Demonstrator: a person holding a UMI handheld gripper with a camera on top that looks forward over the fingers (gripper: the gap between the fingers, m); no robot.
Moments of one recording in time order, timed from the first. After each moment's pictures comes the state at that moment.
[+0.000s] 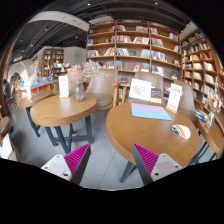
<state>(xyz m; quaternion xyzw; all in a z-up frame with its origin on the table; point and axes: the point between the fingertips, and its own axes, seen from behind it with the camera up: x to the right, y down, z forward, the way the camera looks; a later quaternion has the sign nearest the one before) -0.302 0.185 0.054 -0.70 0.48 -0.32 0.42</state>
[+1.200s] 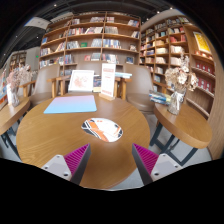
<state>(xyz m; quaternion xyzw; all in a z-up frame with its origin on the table) -0.155 -0.149 0.003 -0.60 0.62 -0.40 0.32</state>
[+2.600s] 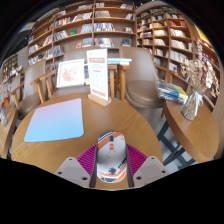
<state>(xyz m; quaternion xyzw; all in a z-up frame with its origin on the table) -0.002 -0.175 -0.006 -0.60 0.68 -0.32 0.27</state>
